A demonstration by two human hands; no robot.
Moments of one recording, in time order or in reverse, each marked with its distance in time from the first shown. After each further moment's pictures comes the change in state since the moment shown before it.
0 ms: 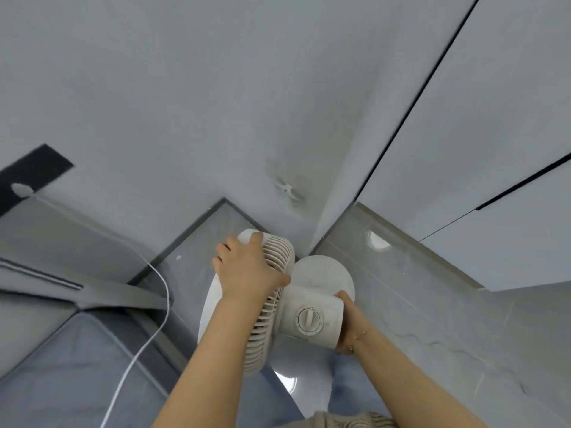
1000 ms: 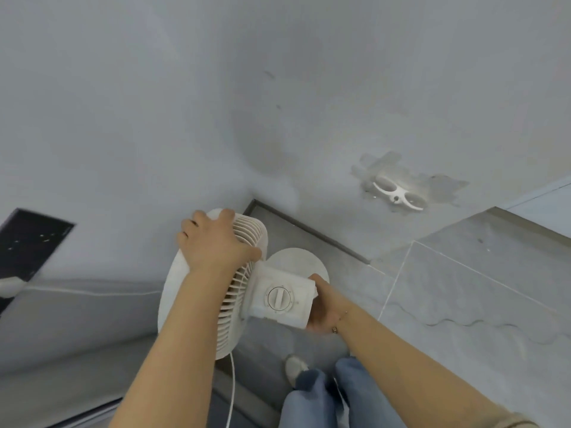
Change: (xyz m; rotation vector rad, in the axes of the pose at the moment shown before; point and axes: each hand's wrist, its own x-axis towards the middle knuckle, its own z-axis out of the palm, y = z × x) left_hand 0.314 -0.194 -0.052 0.279 0.016 0.039; right_hand 0.272 -0.013 0.265 0.124 -0.156 0.262
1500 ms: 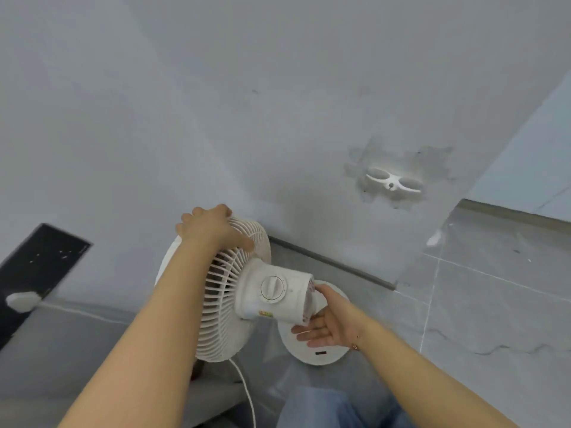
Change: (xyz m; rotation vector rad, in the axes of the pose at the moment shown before) left_hand 0.014 -0.007 -0.001 0.054 -0.034 0.016; right_hand 0.015 0.017 -0.027 -0.415 -0.014 -0.272
